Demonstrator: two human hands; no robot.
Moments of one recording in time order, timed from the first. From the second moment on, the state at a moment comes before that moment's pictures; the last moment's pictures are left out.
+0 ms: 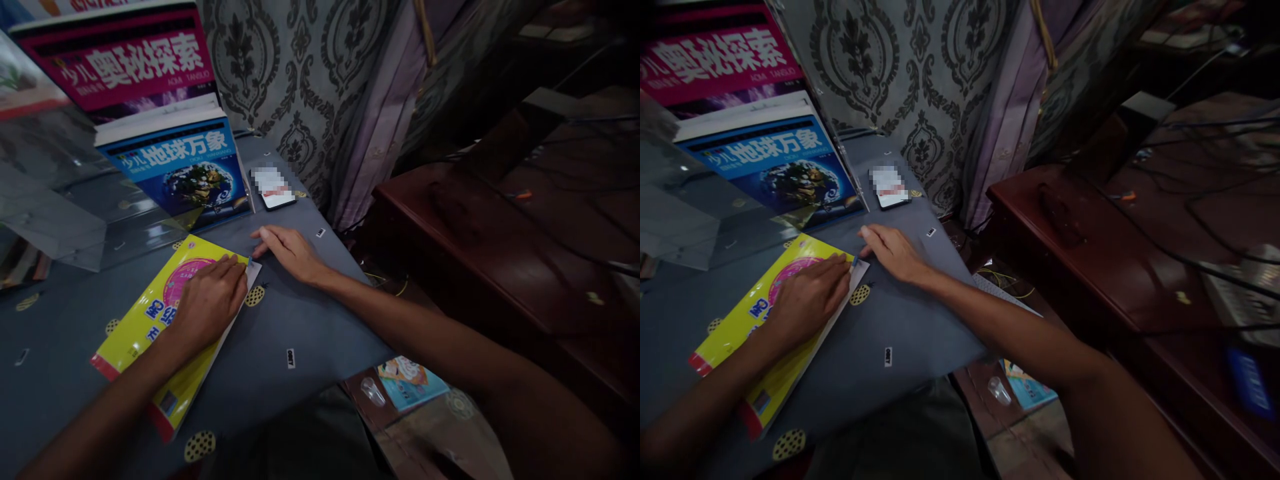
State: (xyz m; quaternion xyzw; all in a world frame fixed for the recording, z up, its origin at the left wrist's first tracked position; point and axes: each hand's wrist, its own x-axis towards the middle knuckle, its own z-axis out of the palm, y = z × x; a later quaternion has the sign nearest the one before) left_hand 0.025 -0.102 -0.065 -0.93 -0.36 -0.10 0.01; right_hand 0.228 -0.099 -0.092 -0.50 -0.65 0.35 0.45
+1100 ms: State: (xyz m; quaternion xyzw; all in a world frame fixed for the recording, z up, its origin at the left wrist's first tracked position) left_hand 0.022 -0.107 -0.075 -0.94 -0.33 -0.10 0.06; right_hand 0.226 -0.116 -0.094 -0.49 -0.79 0.14 0.35
